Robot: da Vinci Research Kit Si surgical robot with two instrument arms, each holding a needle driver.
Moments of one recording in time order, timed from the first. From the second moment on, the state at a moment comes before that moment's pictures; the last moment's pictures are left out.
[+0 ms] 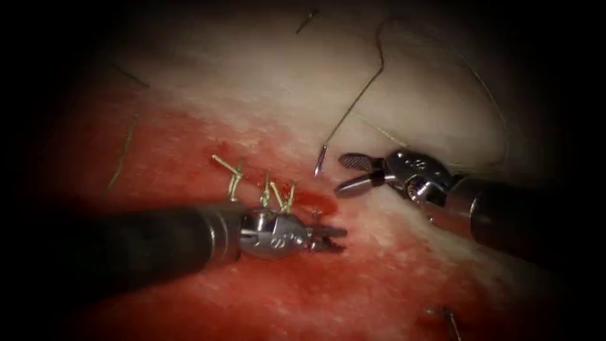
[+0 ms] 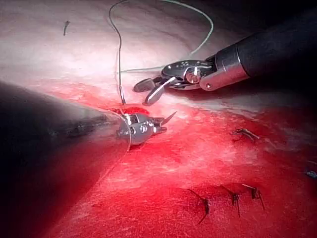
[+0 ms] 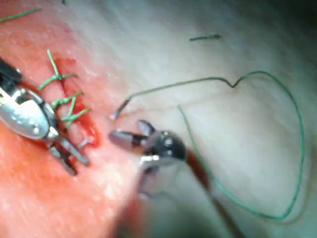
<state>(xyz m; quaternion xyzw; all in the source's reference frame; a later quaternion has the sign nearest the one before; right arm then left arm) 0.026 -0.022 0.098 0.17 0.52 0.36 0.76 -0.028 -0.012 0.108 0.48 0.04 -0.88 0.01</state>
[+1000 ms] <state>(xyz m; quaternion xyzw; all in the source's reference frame) 0.025 -0.025 0.097 0.16 0.52 0.37 0.75 -0.028 -0.011 0.097 0.51 0.36 -0.67 -0.40</state>
